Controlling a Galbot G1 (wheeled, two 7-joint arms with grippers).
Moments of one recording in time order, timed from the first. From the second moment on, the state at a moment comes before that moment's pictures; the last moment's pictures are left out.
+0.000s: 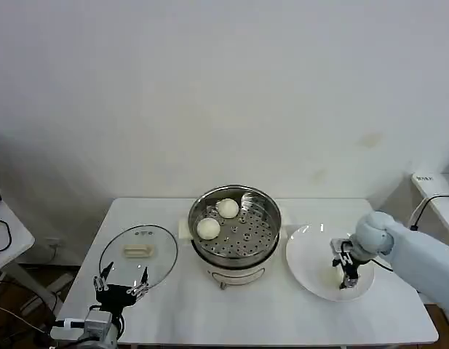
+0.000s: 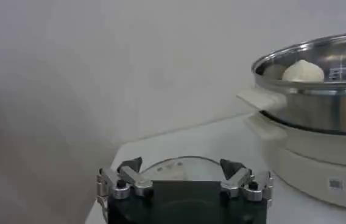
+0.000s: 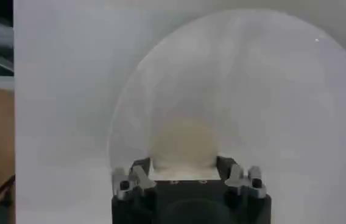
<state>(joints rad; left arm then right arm) 1.62 -1.52 -0.67 -2.20 0.18 0.35 0.13 -0.22 0.58 -0.64 1.42 -0.22 -0.34 -1.16</state>
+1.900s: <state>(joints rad) 1.64 -1.55 -0.71 -2.24 0.20 0.36 0.12 0.46 1.03 -0.83 1.26 0.05 0.20 -1.31</state>
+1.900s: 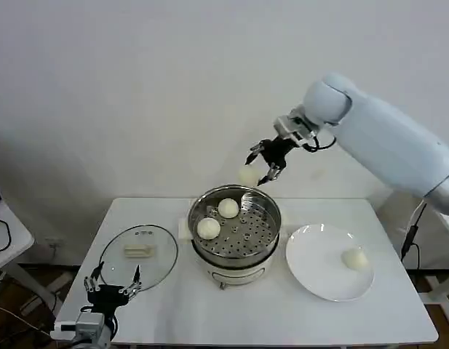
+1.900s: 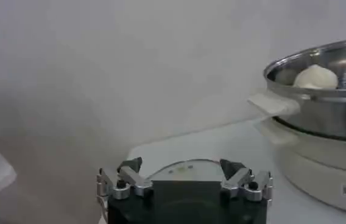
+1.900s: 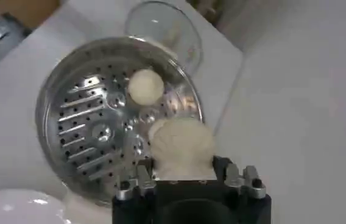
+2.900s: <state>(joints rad) 1.64 -1.55 -0.73 -2.24 0.19 0.35 0.12 0.32 1.09 -0.98 1.45 -0.26 0.39 -1.30</state>
